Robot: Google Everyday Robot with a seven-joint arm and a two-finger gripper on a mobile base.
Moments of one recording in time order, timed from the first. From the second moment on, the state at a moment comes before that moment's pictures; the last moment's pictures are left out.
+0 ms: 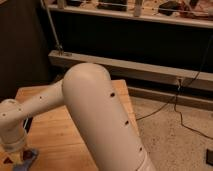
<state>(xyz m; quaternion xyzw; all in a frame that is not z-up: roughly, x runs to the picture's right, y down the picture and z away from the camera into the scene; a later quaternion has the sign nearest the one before) -0.404 0.307 0.668 -0.47 -0.05 0.03 0.88</state>
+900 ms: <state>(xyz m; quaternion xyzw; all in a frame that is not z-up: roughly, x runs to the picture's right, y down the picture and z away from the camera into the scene) -0.410 0.313 0.687 -0.43 -0.05 0.02 0.90</state>
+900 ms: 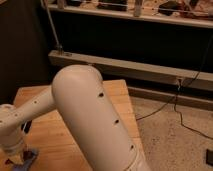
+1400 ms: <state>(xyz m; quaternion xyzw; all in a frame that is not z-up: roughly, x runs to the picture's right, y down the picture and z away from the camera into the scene) -0.415 0.315 0.688 -0.42 -0.05 0.04 0.90</state>
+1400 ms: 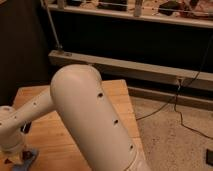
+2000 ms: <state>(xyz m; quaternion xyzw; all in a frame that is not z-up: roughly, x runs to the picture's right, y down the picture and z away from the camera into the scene) -0.414 0.322 0.690 -0.42 -0.05 0.04 0.90</state>
